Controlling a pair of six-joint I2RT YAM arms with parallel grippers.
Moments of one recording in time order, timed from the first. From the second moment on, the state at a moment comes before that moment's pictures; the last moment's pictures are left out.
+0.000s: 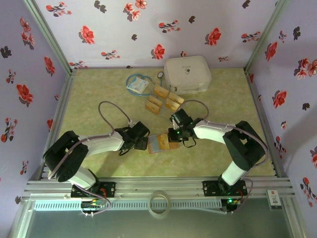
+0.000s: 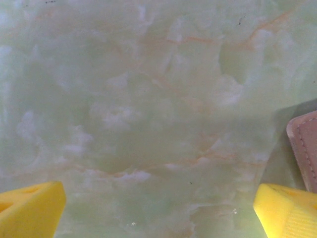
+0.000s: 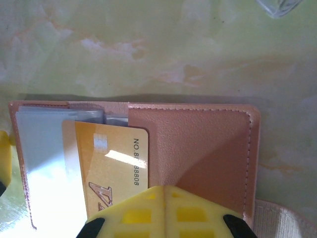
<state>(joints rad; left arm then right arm) -0.86 1.53 0.73 -0.43 -0.36 -0.62 0.69 1.64 0.83 -0.31 -0.26 0.55</state>
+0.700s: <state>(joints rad) -0.86 1.55 0.75 -0.45 -0.36 -0.61 0.77 1.70 0.88 -0.29 -0.27 0.56</state>
